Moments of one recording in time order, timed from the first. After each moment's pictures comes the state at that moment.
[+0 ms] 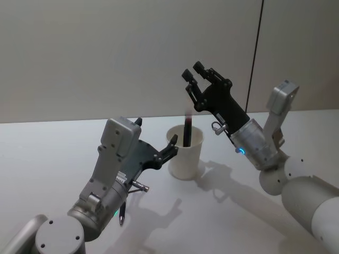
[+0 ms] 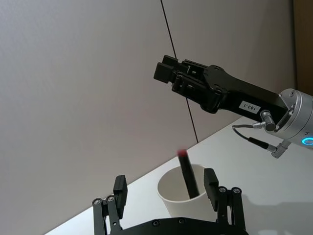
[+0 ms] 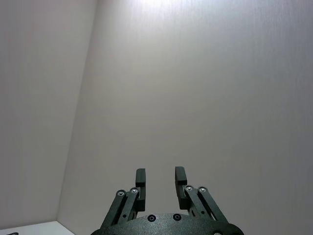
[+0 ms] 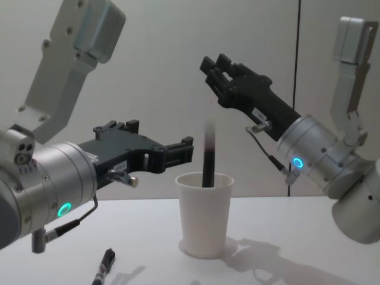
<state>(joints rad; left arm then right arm) -0.24 0.38 0.45 -1.63 -0.20 0.01 -0.01 1.02 -0.12 -0.20 -0.08 0.62 -1.00 1.04</state>
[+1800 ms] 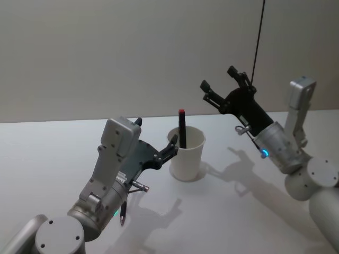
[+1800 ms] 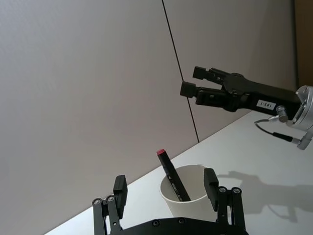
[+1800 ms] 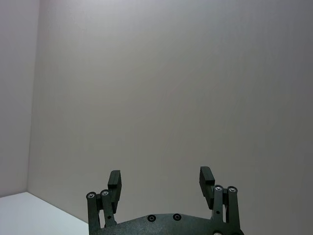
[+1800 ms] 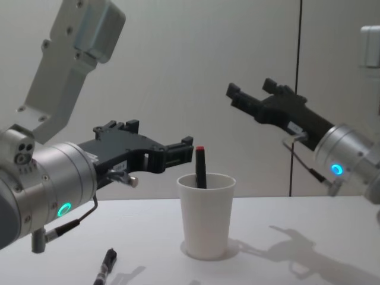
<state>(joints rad) -0.24 0.38 0.45 -1.63 -0.20 0.01 -0.01 0.82 -0.01 -0.20 -0.46 0.41 -0.72 0.72</state>
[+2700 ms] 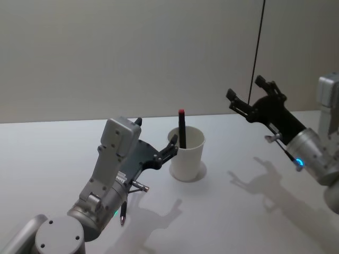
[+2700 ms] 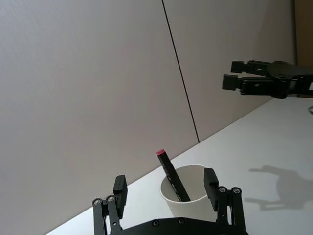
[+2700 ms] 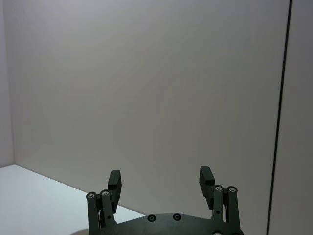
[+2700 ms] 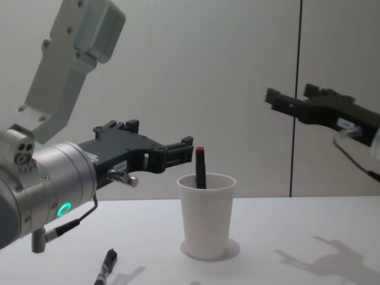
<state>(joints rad) -0.24 0.38 0.45 -1.63 -0.20 0.01 -0.01 0.50 0.14 -0.17 -1.10 0.30 -0.29 0.53</state>
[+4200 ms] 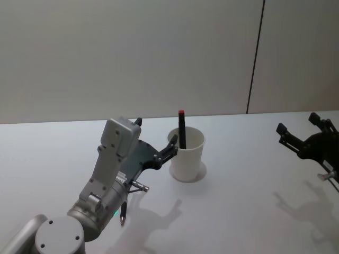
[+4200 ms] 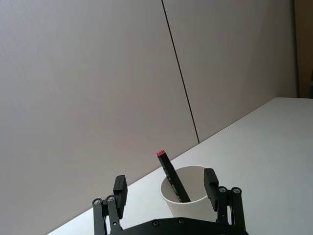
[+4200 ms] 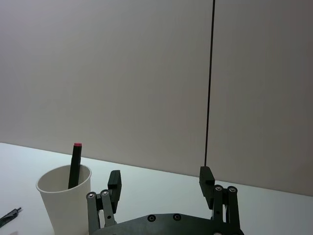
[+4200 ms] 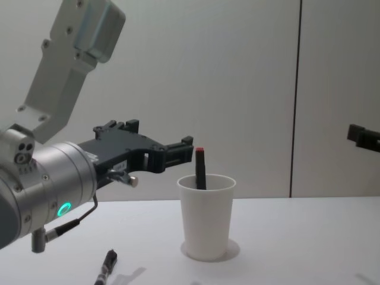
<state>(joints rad) -0.24 0.38 0.45 -1.63 -0.20 0.01 -0.01 0.15 0.30 -0.07 -1.52 0.35 -0.06 0.38</state>
